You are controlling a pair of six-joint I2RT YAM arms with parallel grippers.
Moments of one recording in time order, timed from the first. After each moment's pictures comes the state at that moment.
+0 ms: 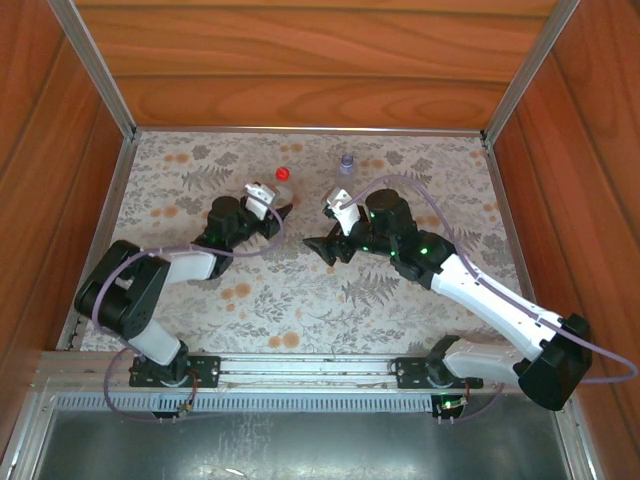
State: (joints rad) left arm -0.46 1.62 0.62 0.80 0.26 0.08; right arm 0.81 1.16 0.95 -0.26 -0.27 -0.11
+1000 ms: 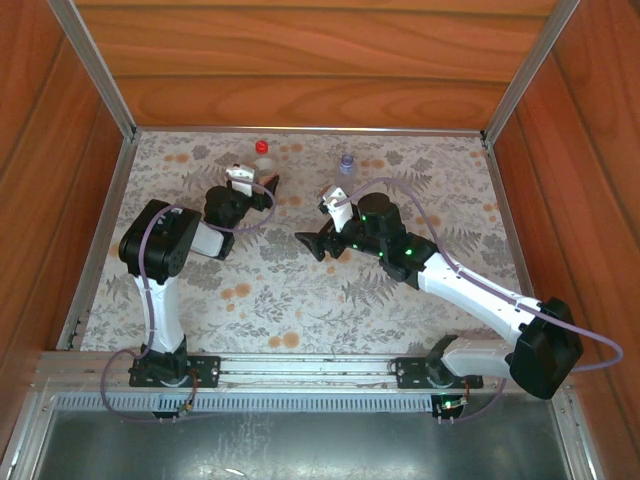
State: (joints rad) left arm -0.32 2.02 0.77 1.23 0.21 -0.02; right arm 0.81 1.23 0.88 -0.05 -0.23 -0.03
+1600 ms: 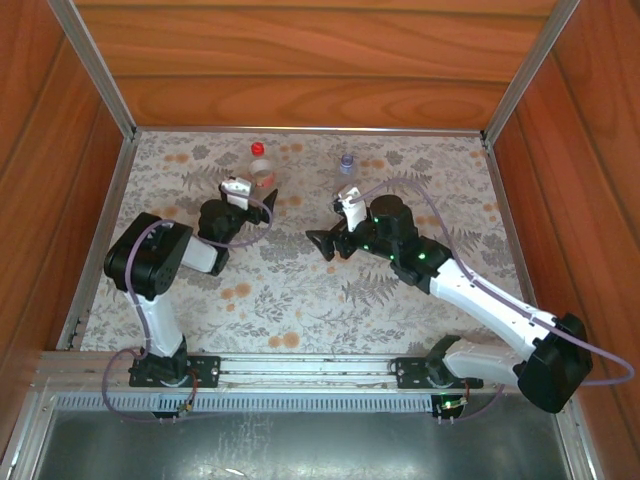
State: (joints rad) left arm -0.37 1.85 0.58 1.23 0.14 0.01; right arm 0.76 1.13 0.84 -0.12 -0.18 0.06
